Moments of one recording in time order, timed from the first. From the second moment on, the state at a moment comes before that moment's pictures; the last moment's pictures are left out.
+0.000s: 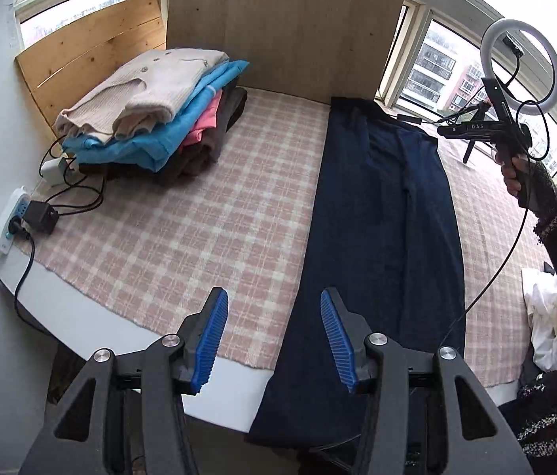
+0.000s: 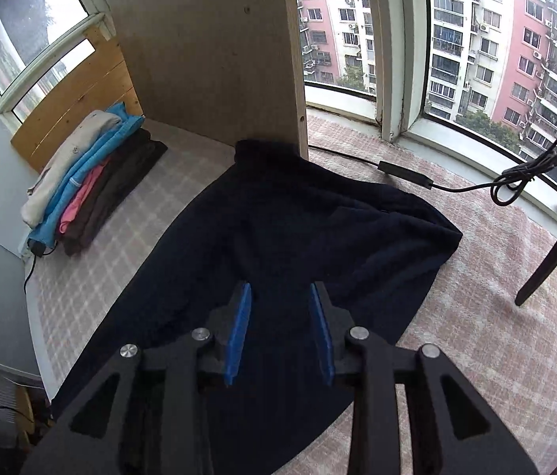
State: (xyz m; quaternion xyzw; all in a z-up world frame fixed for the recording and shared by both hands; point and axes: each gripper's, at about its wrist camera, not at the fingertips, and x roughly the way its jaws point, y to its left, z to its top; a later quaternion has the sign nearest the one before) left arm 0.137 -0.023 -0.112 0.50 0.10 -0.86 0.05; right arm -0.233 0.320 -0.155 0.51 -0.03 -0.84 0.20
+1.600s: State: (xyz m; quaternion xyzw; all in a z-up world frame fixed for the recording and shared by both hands) left arm -0.137 0.113 -0.239 0.49 0.10 -0.87 -0.02; right arm -0.406 0.232 -0.257 0.56 -0.11 -0.78 0.25
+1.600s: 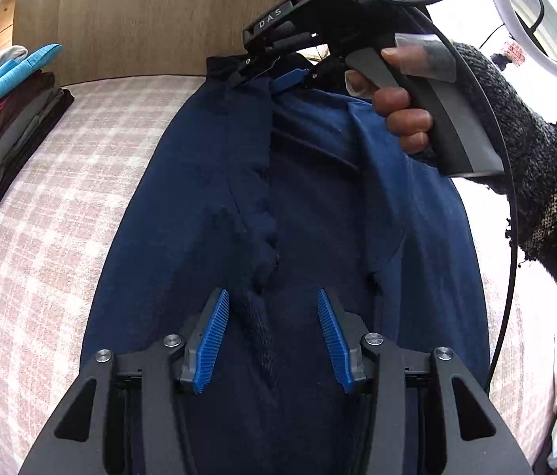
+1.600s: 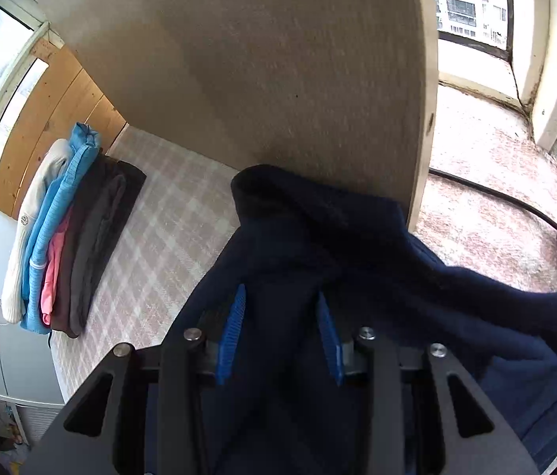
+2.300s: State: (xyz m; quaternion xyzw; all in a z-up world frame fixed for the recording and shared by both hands) left arm -0.129 0.120 -0.225 0.47 0.12 -0.87 -0.10; right arm -0.381 0.274 -0.243 0.54 -0.13 -0.80 0.22
